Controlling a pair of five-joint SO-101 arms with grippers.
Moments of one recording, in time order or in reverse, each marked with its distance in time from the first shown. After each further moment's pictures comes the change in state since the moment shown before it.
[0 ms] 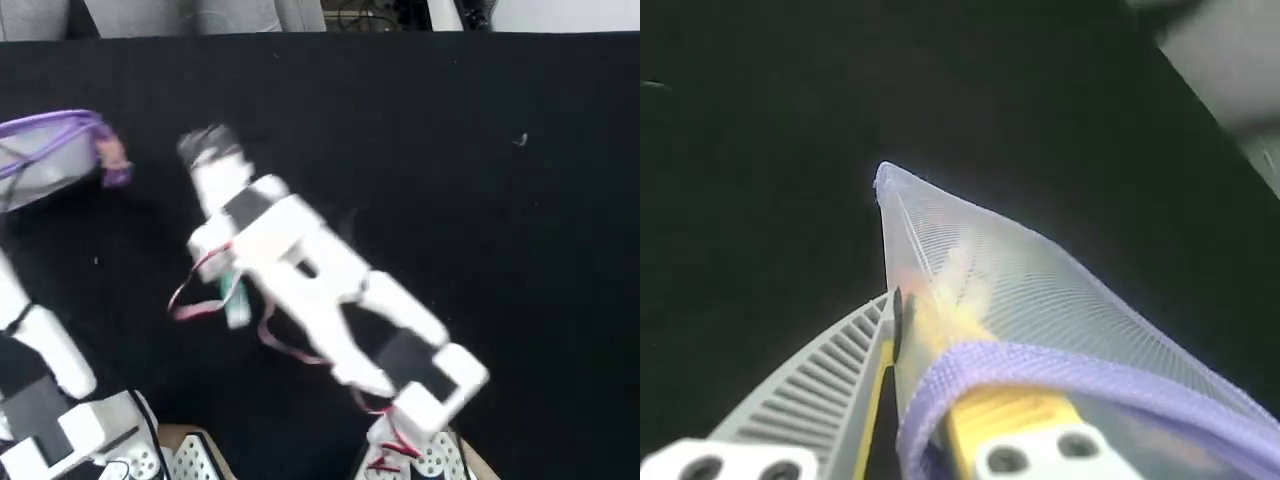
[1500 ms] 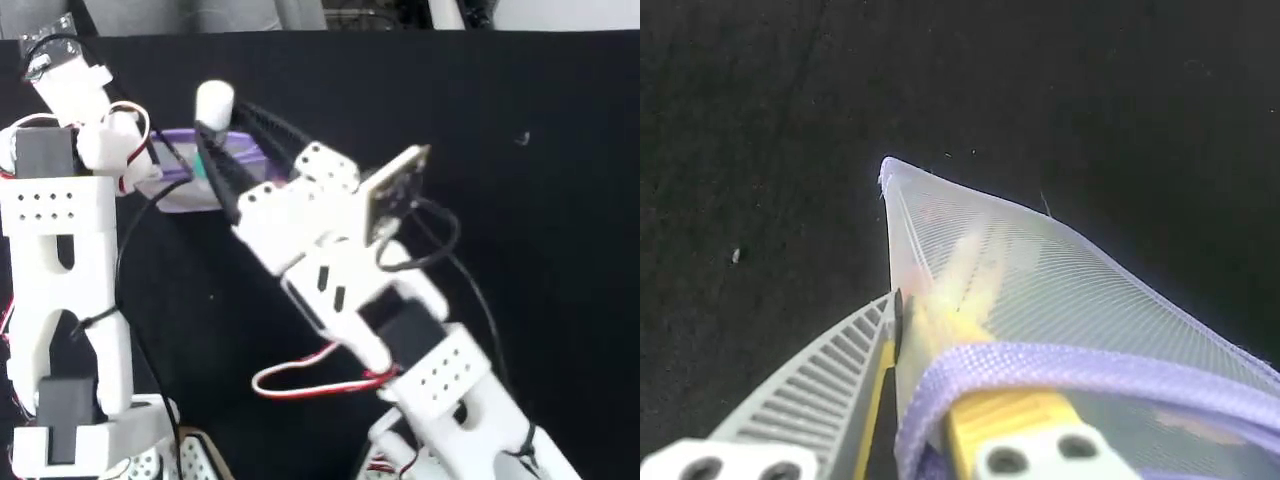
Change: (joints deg) left arm 33.2 -0.2 1.3 10.8 1.9; right arm 4.4 -61.0 41.3 -66.2 12.8
